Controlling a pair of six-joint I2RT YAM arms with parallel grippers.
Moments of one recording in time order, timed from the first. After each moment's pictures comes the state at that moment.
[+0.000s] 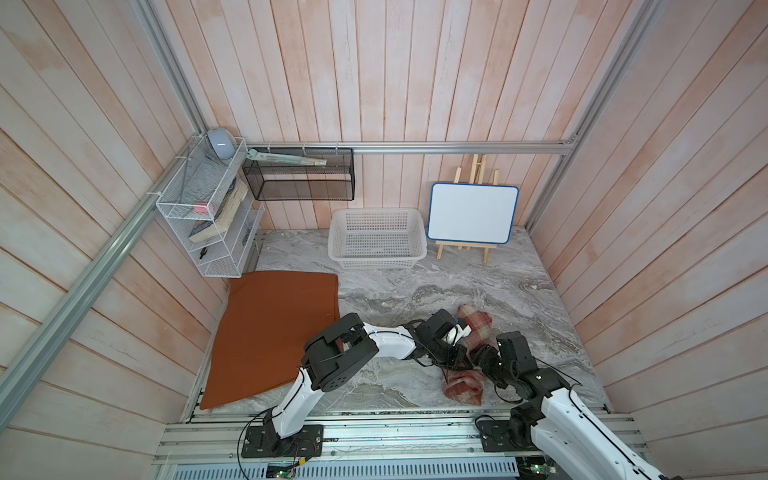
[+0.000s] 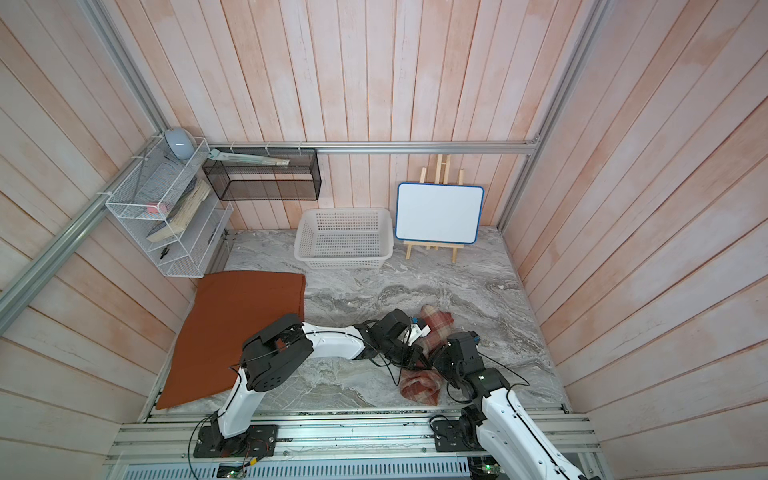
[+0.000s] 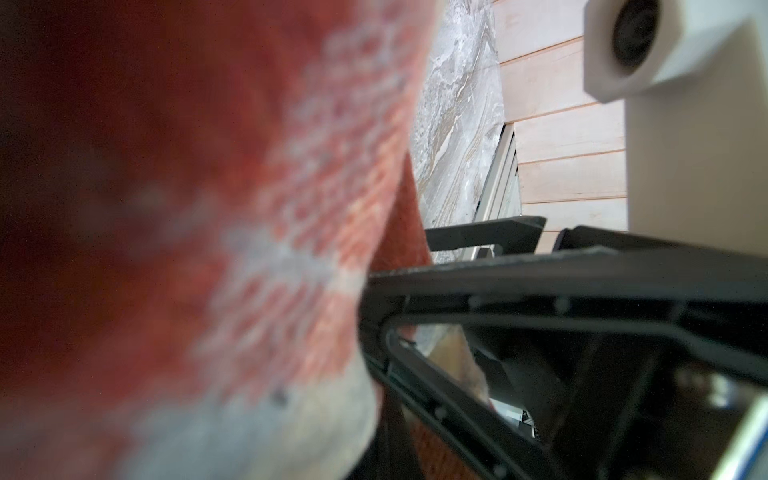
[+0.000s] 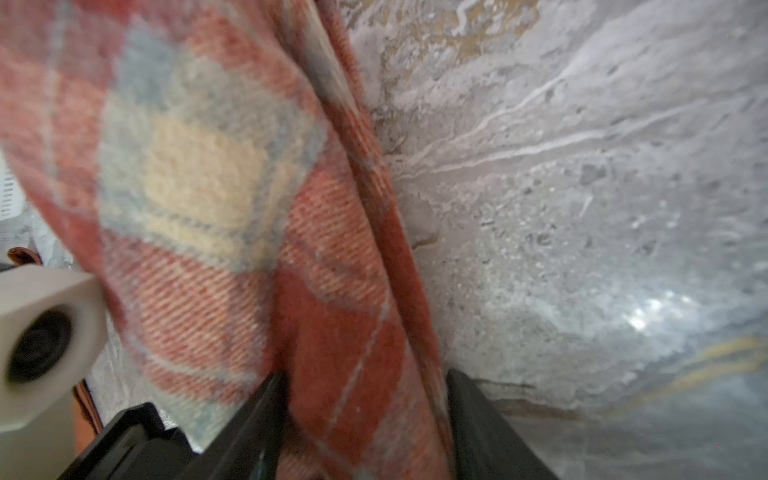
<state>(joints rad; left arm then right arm) -1.05 2.18 1.31 0.10 0.66 -0.75 0.33 0.69 0.25 -0.53 -0.05 1.02</state>
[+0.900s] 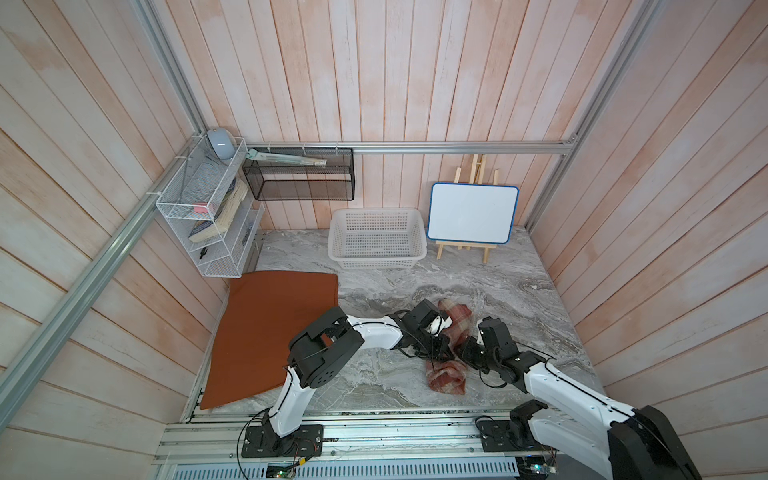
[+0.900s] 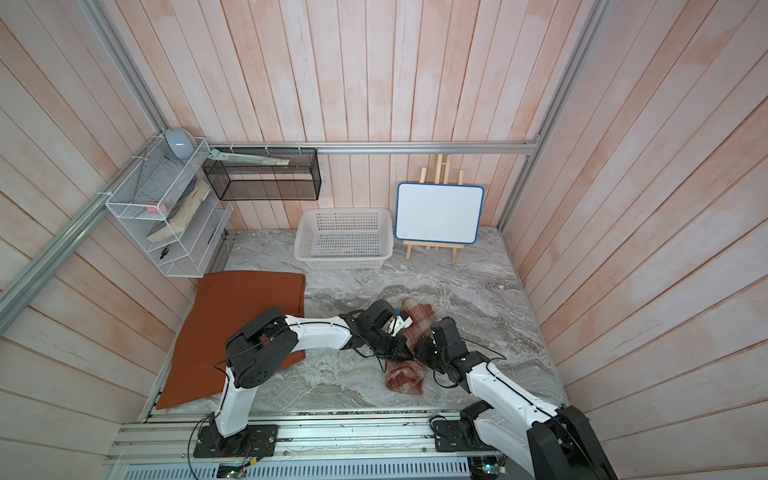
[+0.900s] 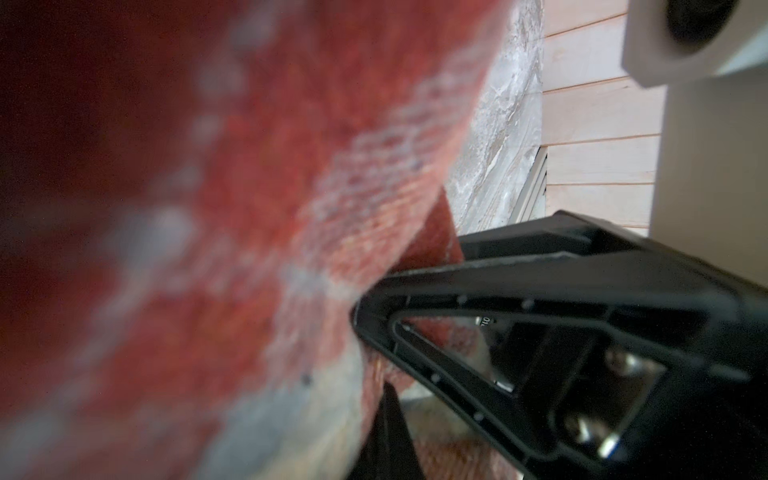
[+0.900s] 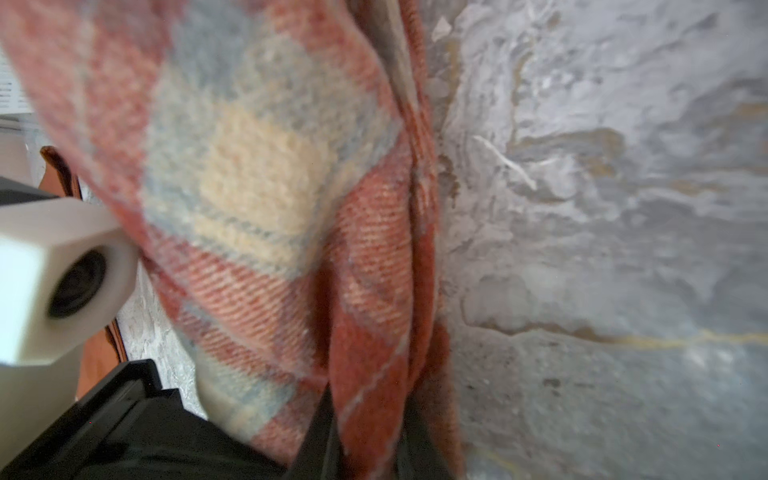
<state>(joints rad) -0.94 2.08 1.24 -0.05 0.65 -0.71 0.45 1.05 0.32 -0.19 -0.16 0.92</state>
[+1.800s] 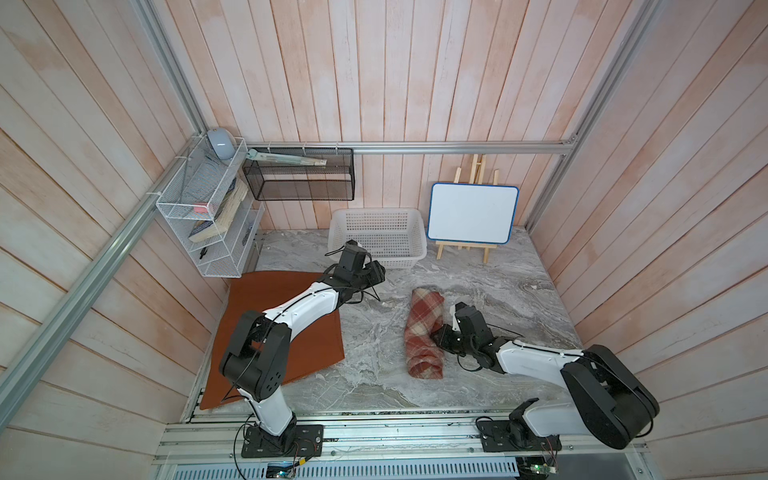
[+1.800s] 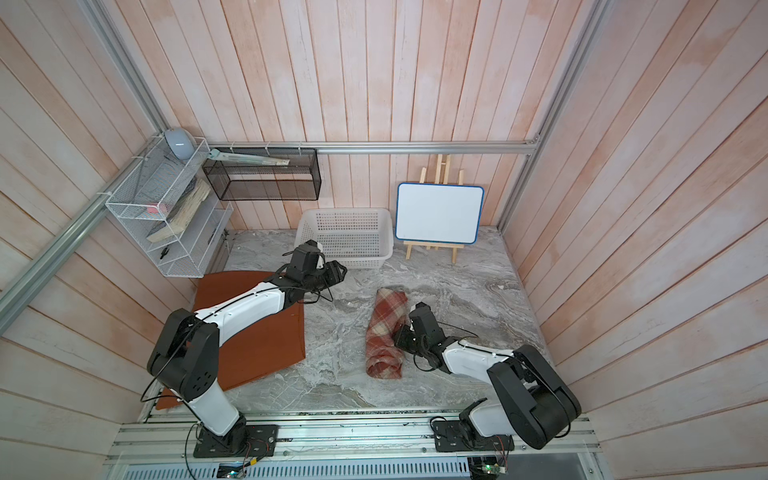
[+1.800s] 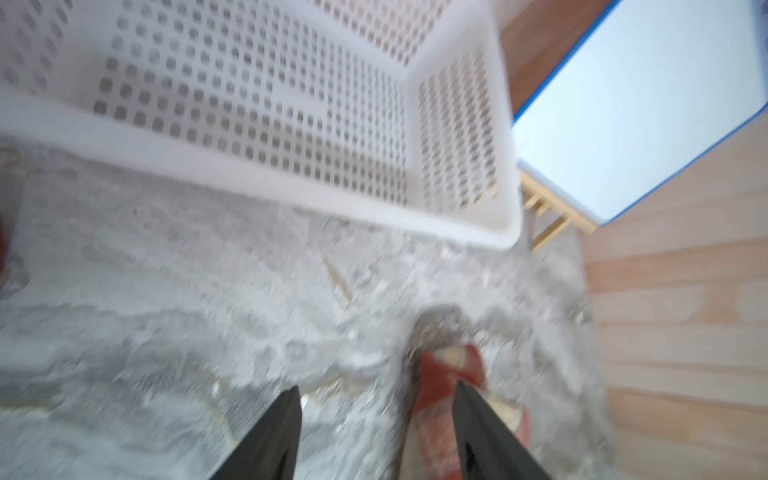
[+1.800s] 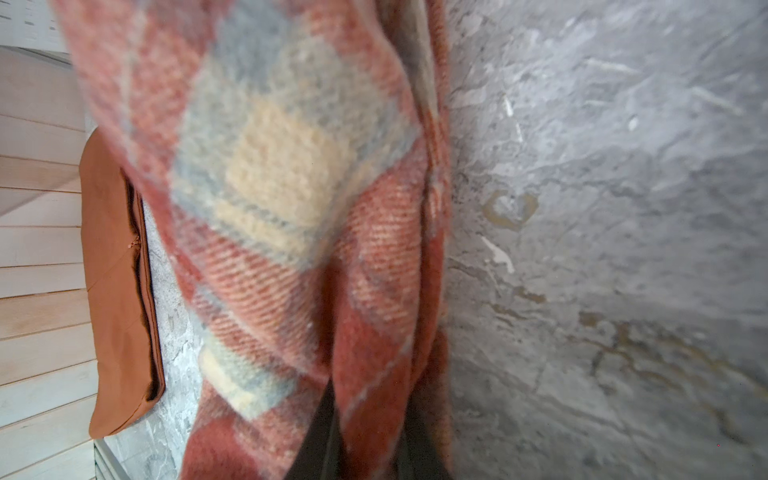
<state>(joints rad) -0.47 1.73 1.17 -0.03 0.09 -0.79 0.56 1.39 0.43 0.13 -0.18 0.88</state>
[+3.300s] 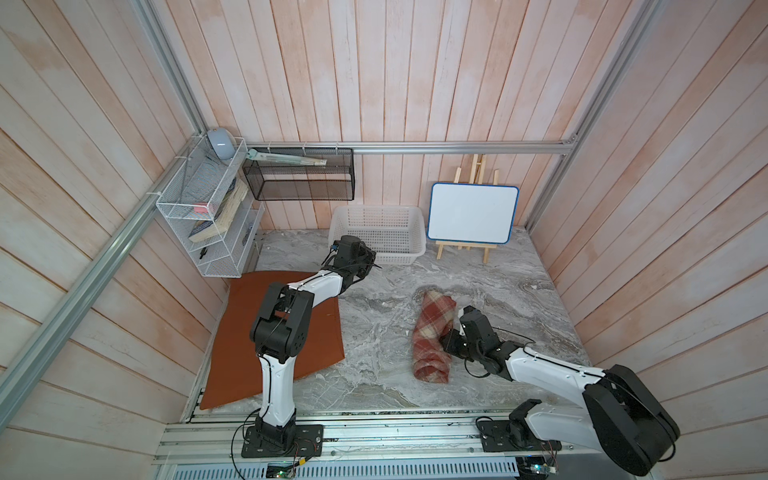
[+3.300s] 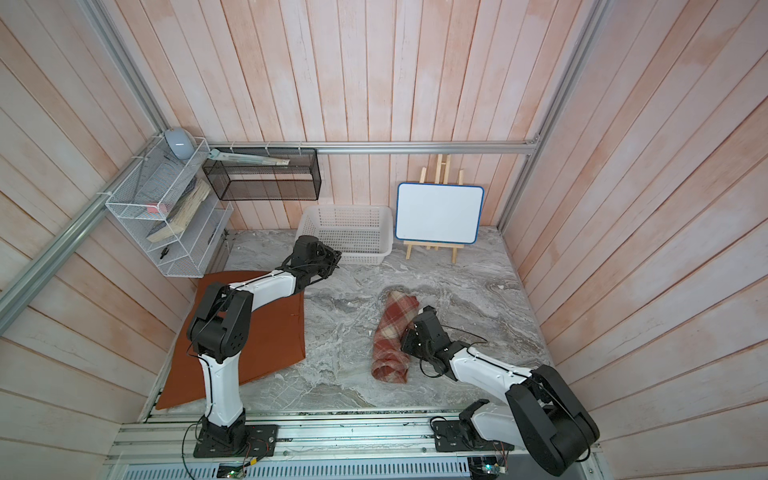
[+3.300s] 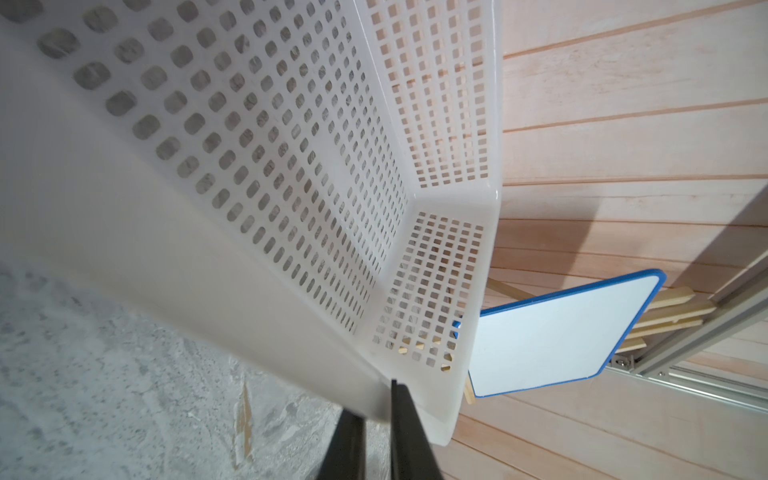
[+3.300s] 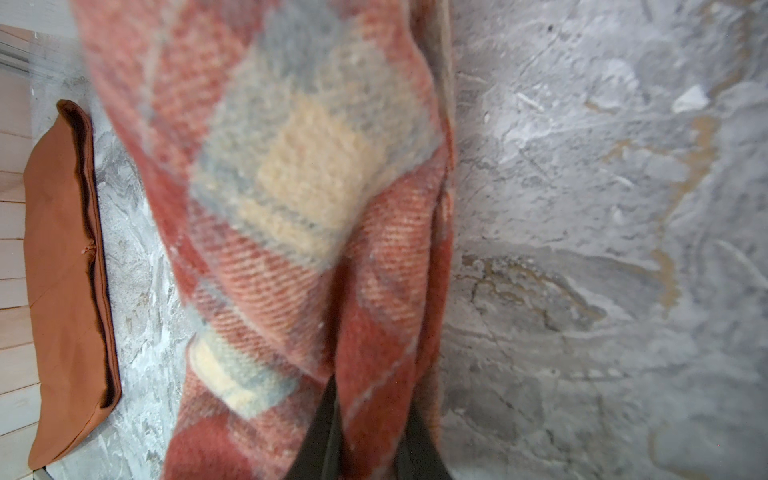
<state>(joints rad) -0.36 2.05 1.37 0.17 0.18 -1.33 0.56 1.24 0.40 -0.02 -0.07 0.86</state>
